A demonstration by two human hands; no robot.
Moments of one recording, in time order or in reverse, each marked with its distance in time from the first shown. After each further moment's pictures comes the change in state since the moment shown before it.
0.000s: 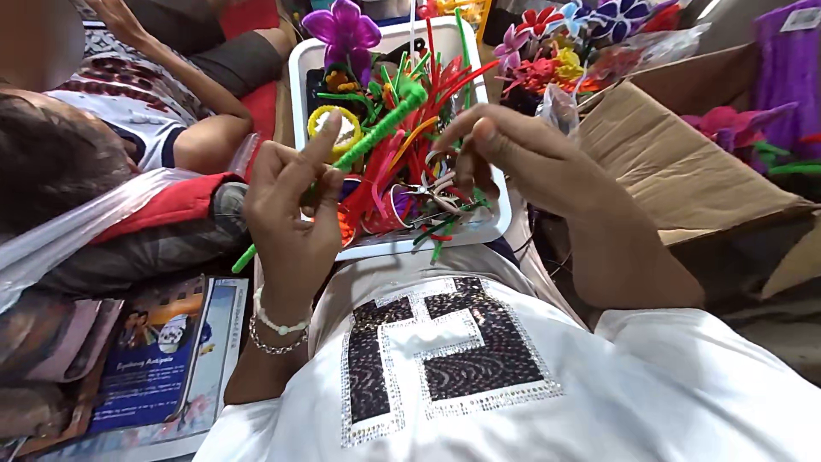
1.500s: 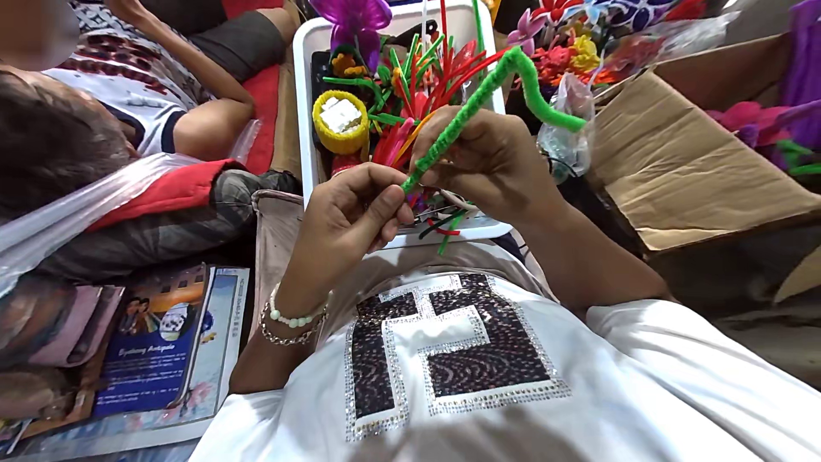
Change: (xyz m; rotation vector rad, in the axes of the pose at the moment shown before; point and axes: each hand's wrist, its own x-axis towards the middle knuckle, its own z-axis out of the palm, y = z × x) left_hand -0.009 0.012 0.010 -0.846 -0.397 -0.363; right_hand 0.027 0.014 0.049 0.245 0.138 -0.340
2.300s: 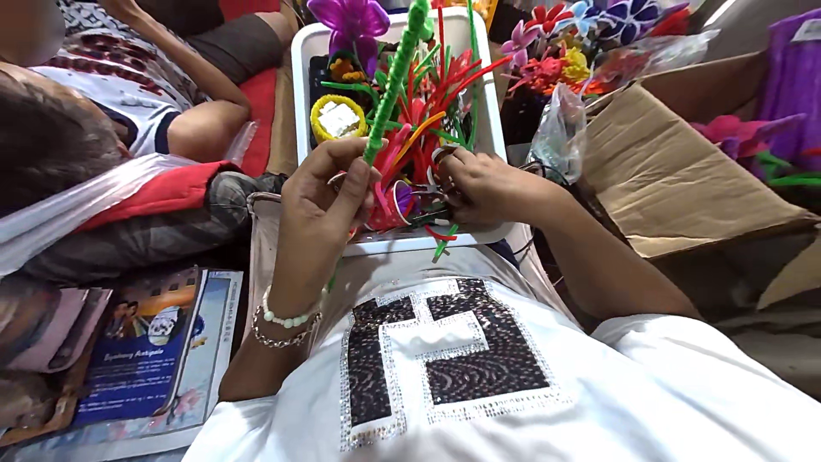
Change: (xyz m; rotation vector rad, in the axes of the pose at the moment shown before) left_hand 0.003 0.000 -0.003 0.085 0.239 0.027; right_hand -0.033 0.043 -0.045 -0.915 -0.590 0.643
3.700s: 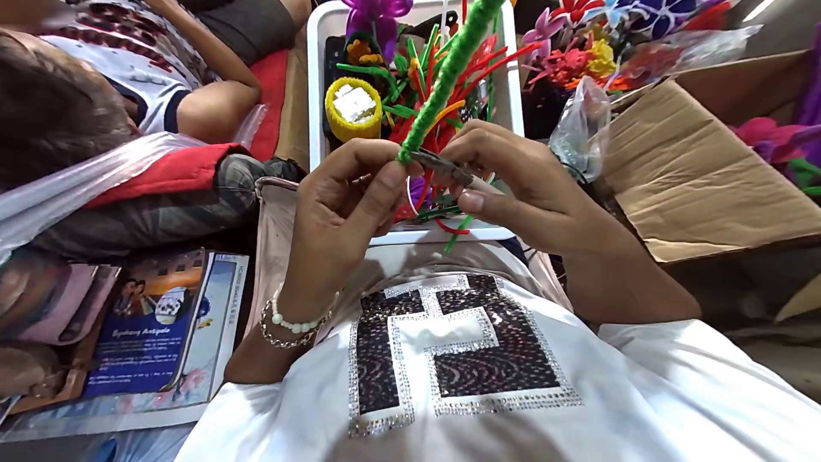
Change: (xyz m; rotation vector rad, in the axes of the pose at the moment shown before) left_hand -0.010 0.009 0.006 -0.171 -0.052 0.064; right_hand -0.031 -0.069 -0.034 0.596 0.420 -0.552
